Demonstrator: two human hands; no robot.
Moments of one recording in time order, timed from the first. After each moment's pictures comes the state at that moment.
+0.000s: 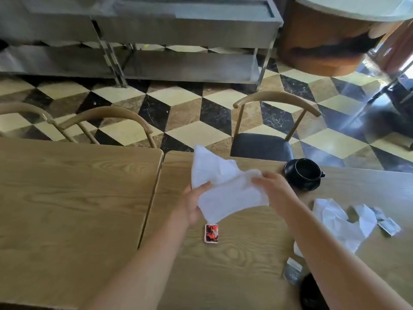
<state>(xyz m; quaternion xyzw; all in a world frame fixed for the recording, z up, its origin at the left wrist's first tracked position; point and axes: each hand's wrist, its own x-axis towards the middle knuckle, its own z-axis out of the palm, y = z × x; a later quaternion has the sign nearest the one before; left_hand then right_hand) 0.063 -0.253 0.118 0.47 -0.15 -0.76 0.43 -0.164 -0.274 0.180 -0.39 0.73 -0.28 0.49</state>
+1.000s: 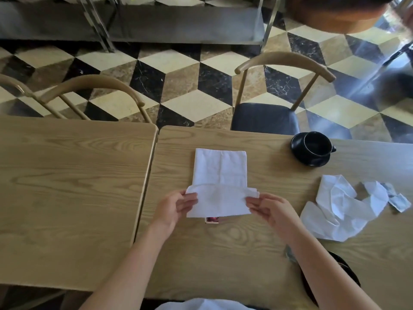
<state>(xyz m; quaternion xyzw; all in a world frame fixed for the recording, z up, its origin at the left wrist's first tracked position) 0.112 -0.206 0.059 0.63 -0.18 -0.66 0.36 -0.183 -0.206 0.086 -0.17 0.63 -0.35 0.67</state>
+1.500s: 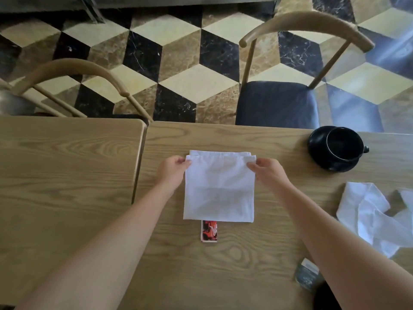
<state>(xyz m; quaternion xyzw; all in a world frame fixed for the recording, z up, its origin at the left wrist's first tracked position) 0.094 -0.371 -0.009 0.78 -0.38 -0.46 0.21 -0.187 -0.373 0.008 -0.44 0.73 -0.14 0.50</state>
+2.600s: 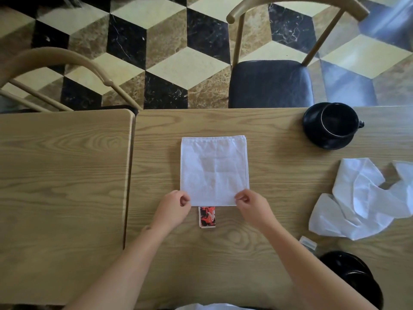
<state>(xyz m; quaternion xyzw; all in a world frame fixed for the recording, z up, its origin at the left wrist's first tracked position) 0.097 -0.254 -0.033 0.70 -0.59 -0.41 0.02 -0.161 -0.244 -0.030 -0.43 0.73 -0.09 0.52</state>
